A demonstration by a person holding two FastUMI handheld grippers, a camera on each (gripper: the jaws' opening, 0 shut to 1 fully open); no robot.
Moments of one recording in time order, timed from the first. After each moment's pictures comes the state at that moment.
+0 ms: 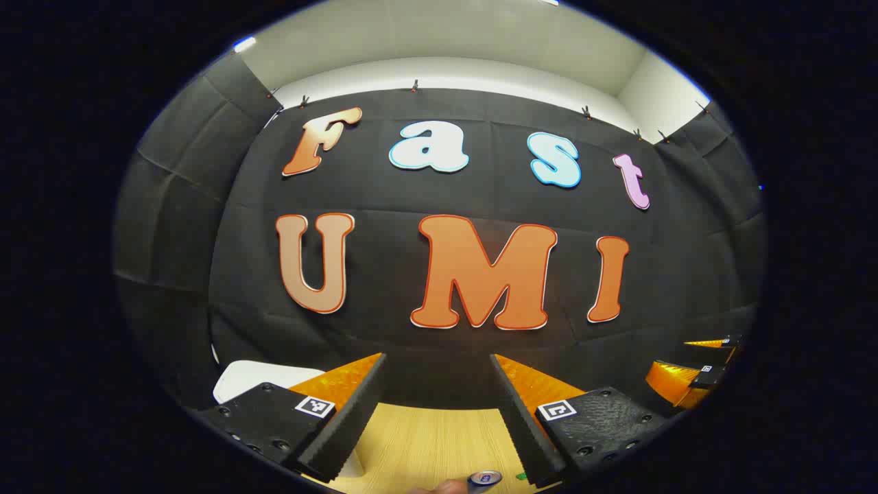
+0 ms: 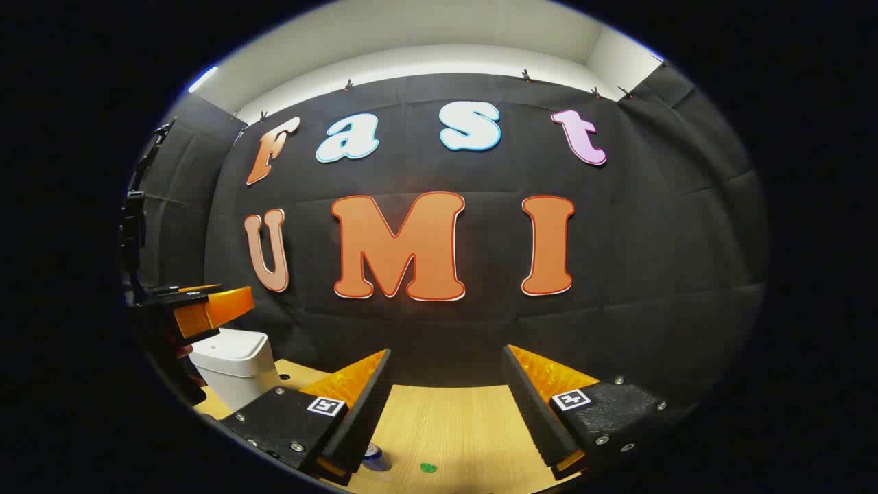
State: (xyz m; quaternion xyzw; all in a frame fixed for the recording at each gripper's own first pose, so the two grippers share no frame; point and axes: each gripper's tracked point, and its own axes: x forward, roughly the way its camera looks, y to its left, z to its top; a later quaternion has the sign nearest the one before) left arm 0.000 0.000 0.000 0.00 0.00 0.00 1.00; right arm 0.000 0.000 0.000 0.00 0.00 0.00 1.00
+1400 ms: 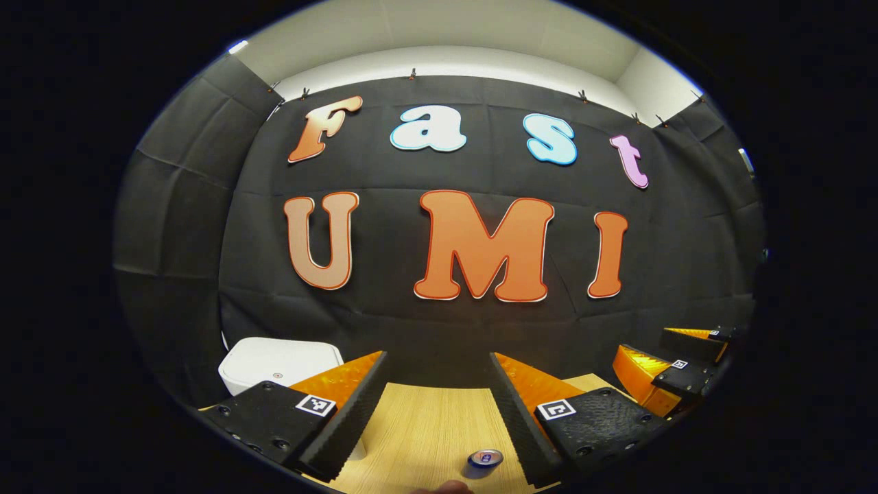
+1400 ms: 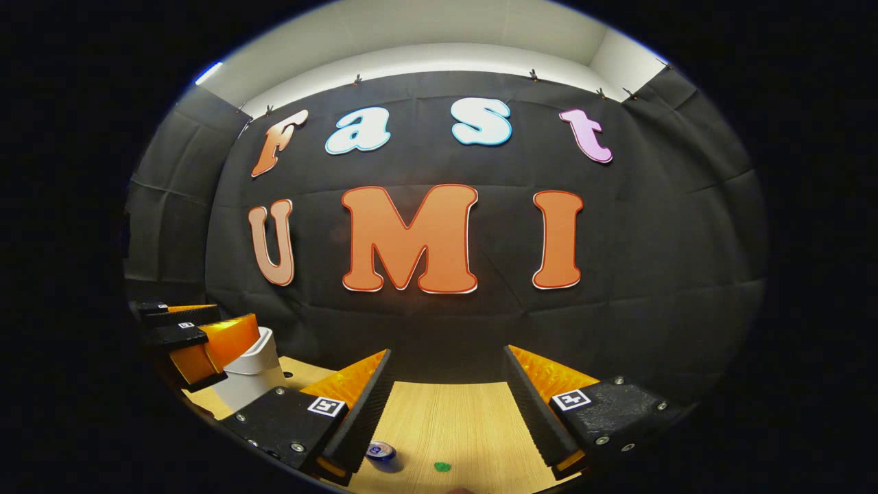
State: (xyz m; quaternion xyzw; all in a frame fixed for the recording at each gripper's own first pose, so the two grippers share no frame) left arm -0.022 -0.009 -0.043 0.02 0.04 0.00 1.00; right arm 0.008 0.034 -0.018 -0.01 0.00 -0.01 1.00
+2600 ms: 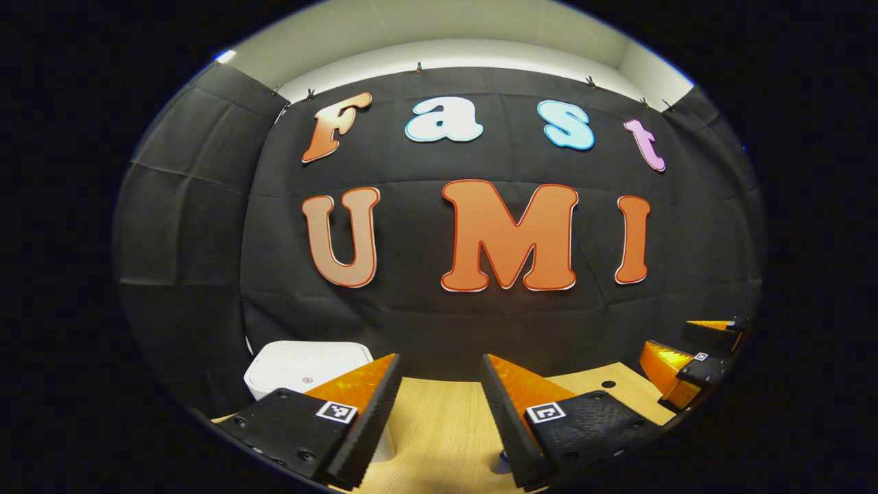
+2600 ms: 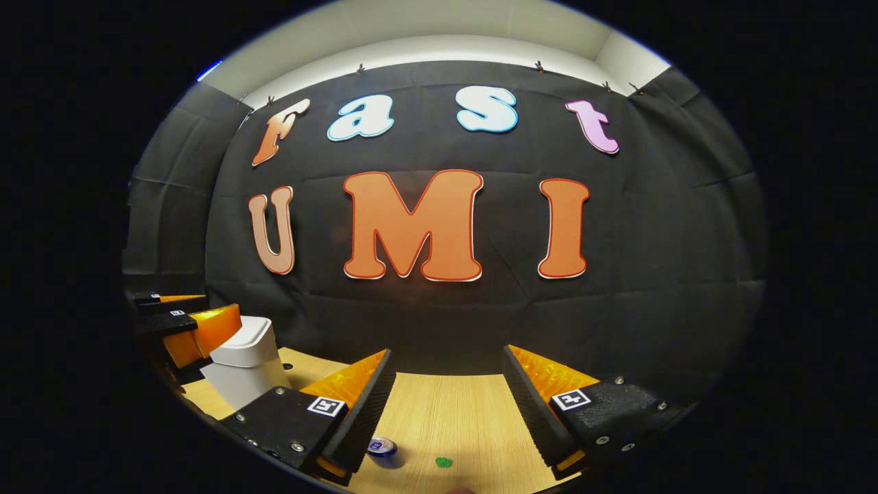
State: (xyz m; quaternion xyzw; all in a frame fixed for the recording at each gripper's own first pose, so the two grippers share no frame) left arm -0.012 0.037 -0.047 0.05 0.05 0.05 1.00; right arm 0.016 0.041 -0.031 -0.02 0.02 -0.01 1.00
